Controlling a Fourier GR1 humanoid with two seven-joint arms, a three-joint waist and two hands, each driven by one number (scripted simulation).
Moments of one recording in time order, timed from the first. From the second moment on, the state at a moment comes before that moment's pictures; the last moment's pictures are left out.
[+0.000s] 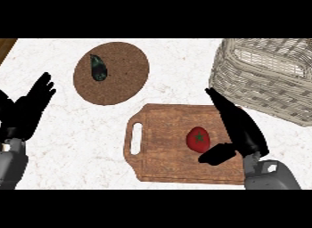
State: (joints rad) left arm -0.22 0.41 0.01 -1.37 0.24 0.07 0.20; right arm -0.21 -0.19 0.31 -1.72 0.61 0.18 0.57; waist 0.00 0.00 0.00
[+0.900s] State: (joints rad) left arm -0.19 0.33 0.08 -1.39 0.13 0.00 0.20; right arm -0.09 -0.12 0.30 -1.75 0.68 0.23 0.42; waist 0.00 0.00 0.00
